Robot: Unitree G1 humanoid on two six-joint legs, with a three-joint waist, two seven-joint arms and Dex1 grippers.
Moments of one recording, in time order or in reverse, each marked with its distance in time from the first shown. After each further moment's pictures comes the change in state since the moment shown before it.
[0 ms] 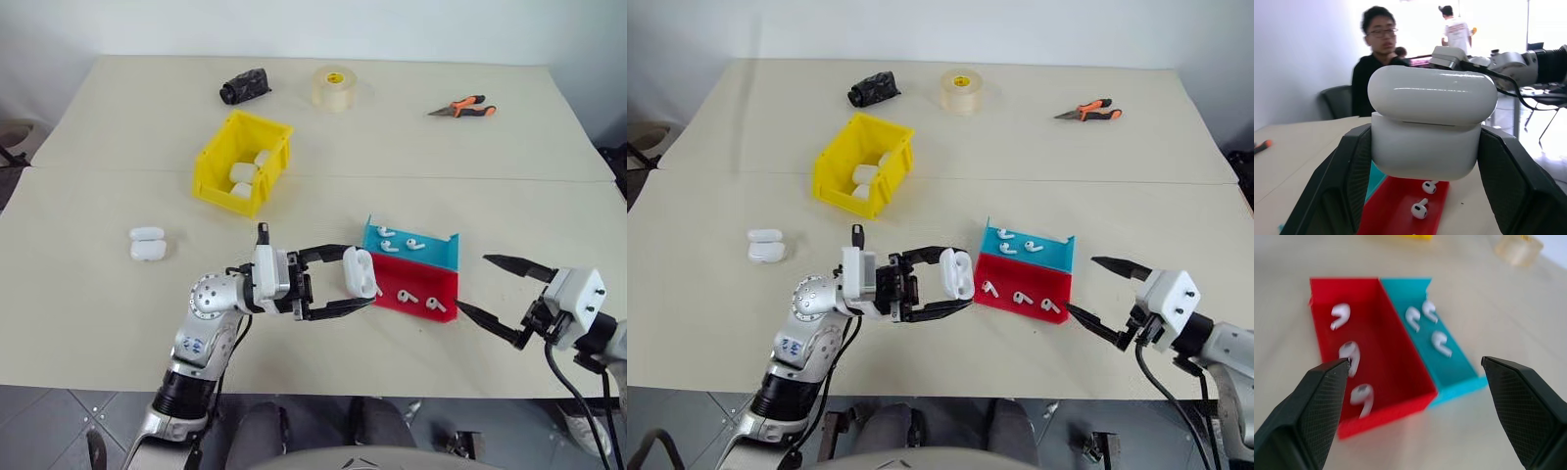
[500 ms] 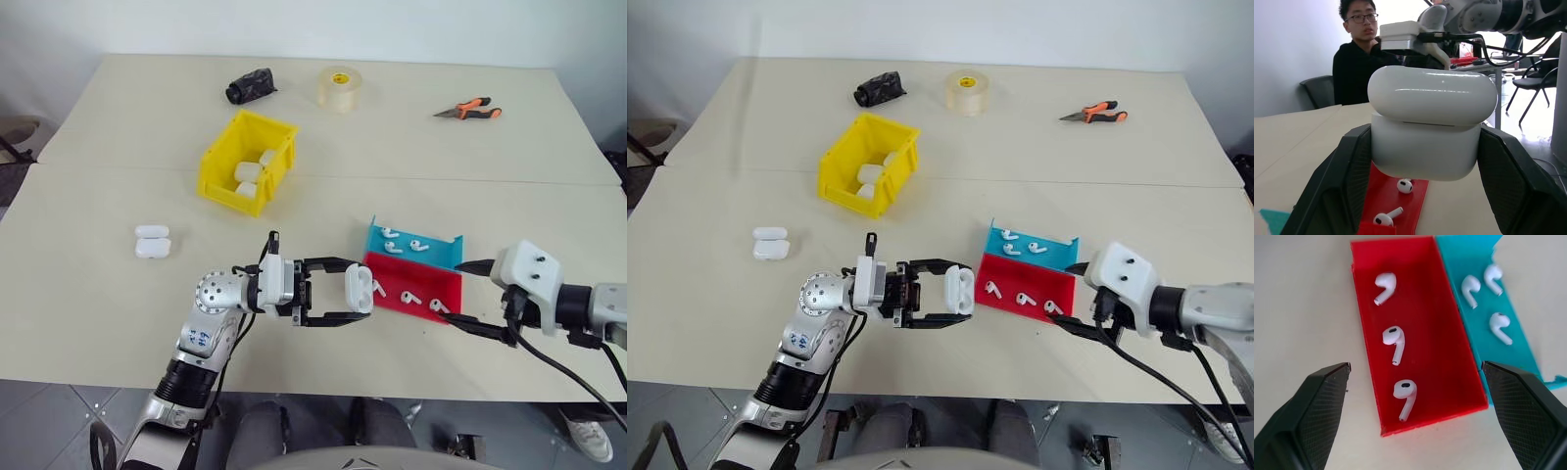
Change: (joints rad) left arm 0.006 0.048 -0.011 0.063 0.001 -0.033 -0.044; right arm -0.244 -0.379 0.222 -0.278 0.080 0.734 -0.106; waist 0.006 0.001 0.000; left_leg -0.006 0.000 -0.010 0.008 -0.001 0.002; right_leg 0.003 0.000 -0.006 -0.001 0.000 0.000
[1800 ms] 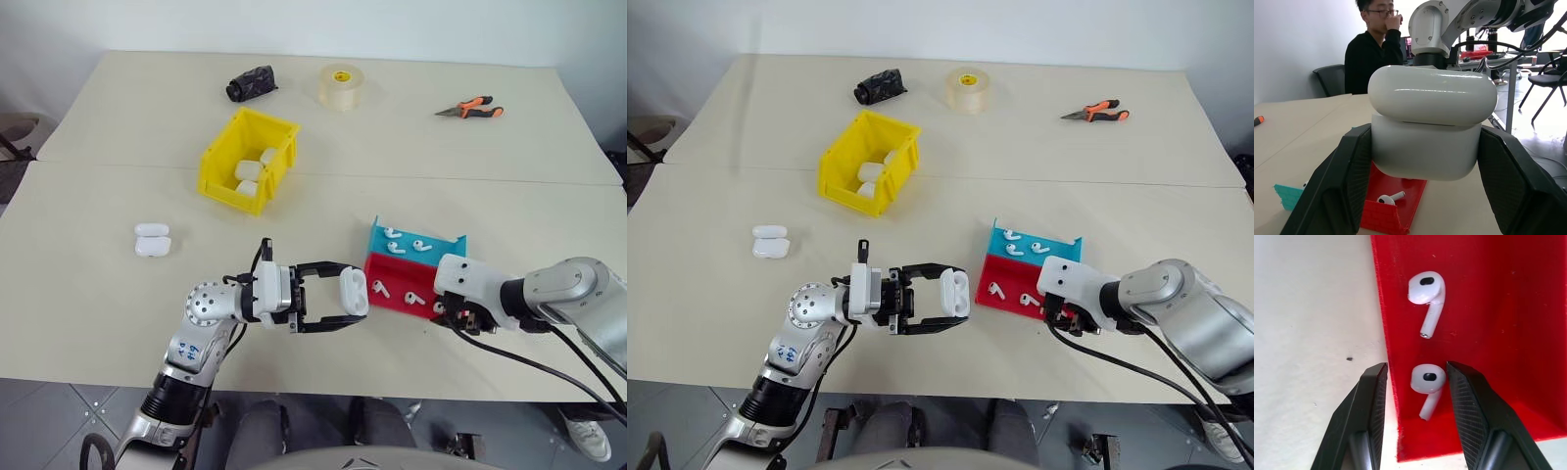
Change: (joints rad) left arm 0.066 0.046 -0.010 -0.112 0.006 0.047 0.099; right arm -0.356 -0.083 0.481 -0.021 -0.192 0.264 0.009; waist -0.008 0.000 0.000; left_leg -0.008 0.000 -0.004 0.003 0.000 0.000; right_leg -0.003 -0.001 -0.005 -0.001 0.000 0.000
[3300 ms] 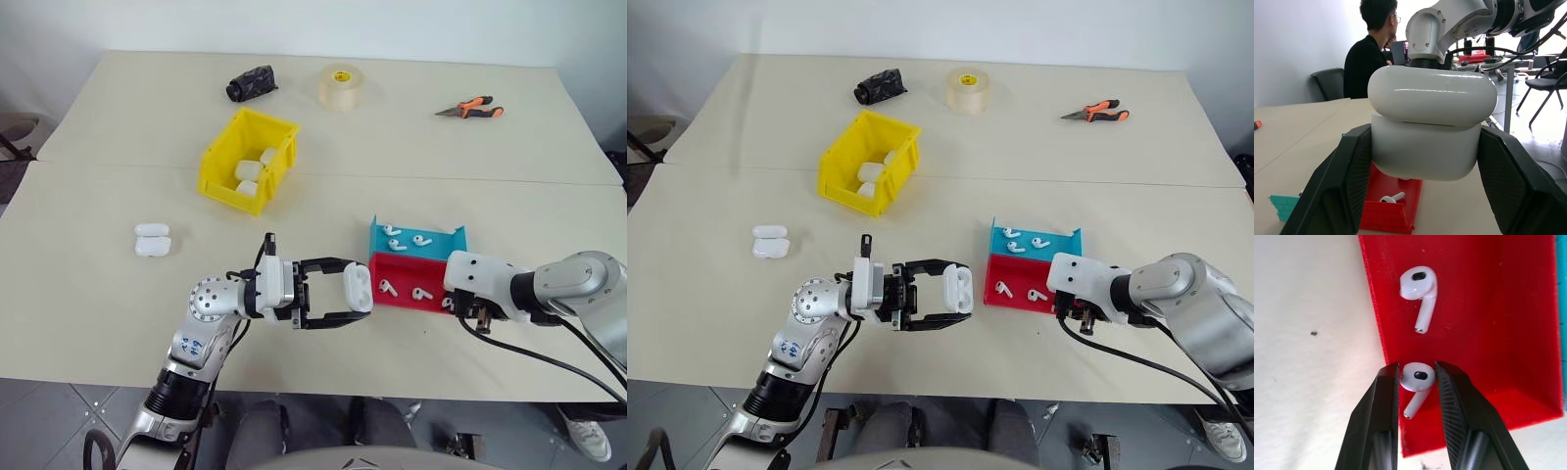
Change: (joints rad) left arm -0.026 -0.016 0.000 0.004 -0.006 0.022 -0.008; right arm 0.033 -0.010 -0.030 0.065 -0.122 -0.131 0.079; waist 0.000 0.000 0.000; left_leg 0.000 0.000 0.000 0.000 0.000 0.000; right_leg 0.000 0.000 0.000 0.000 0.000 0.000
